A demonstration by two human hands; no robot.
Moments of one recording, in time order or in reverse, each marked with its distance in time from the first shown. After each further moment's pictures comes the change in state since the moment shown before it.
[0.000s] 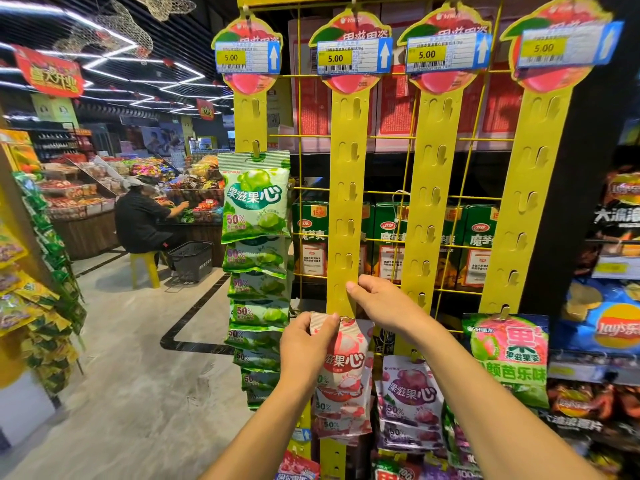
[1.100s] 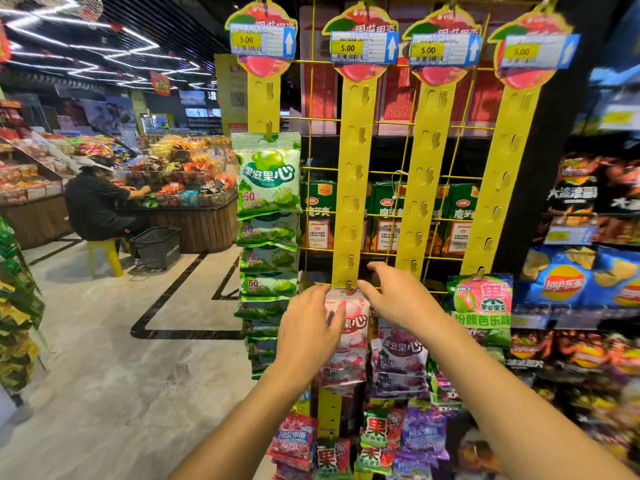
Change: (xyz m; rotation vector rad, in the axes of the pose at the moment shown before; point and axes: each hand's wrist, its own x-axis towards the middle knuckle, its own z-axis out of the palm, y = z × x) left_hand -0.042 0.031 -0.049 0.756 -0.179 0.456; right_hand -0.063 -0.025 0.015 -0.478 0.171 0.098
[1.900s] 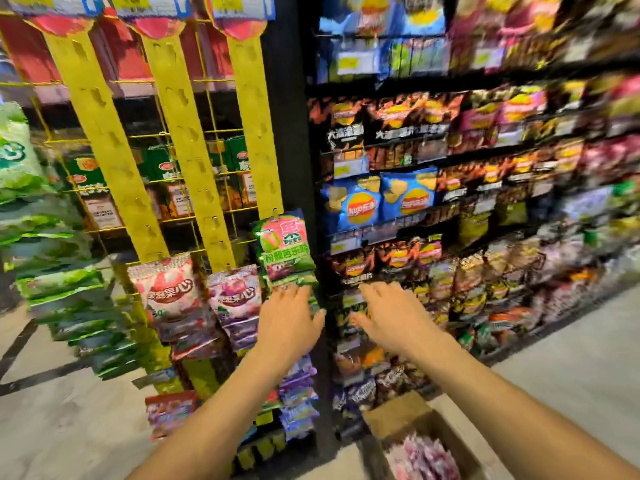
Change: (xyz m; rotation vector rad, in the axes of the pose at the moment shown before) left_hand -0.098 0.207 0.135 0.301 -0.426 0.339; right_hand -0.245 0.225 -0.061 -0.423 -0.109 0.286
